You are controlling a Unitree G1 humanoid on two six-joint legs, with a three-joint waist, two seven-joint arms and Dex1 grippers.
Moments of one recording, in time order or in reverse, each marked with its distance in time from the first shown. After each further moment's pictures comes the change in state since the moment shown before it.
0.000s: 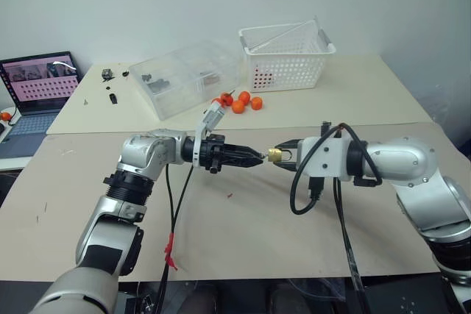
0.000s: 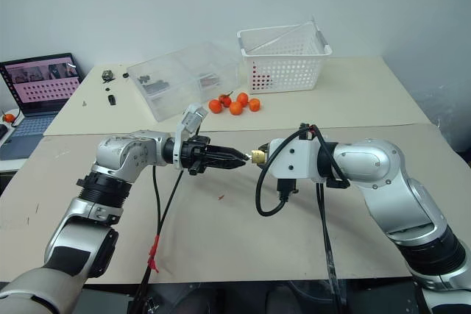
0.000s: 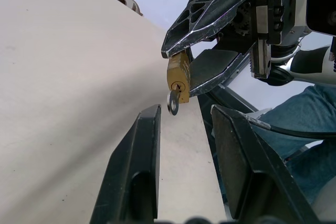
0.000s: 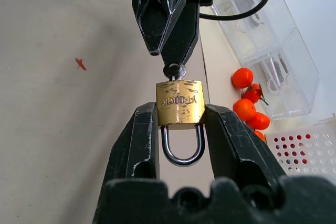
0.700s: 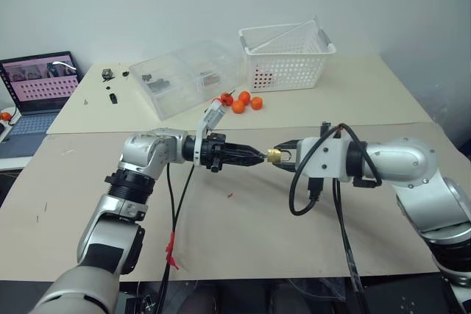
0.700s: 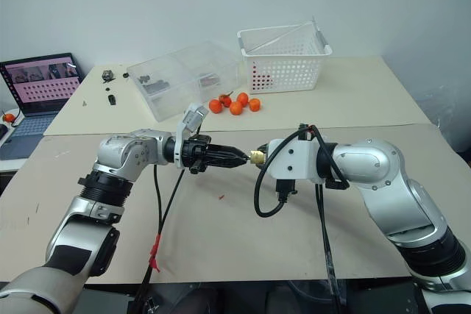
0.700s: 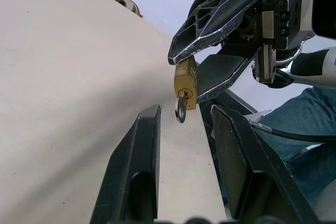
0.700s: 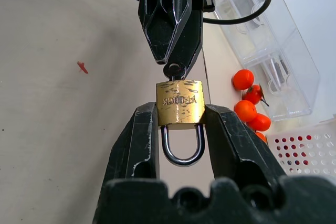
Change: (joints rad) left arm -0.011 -0.007 0.000 0.022 0.001 -0.006 -0.001; right arm 0.000 0.002 0.001 -0.021 0.000 0.024 -0.002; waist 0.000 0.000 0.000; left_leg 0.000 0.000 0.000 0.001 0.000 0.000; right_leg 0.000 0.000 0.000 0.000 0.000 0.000
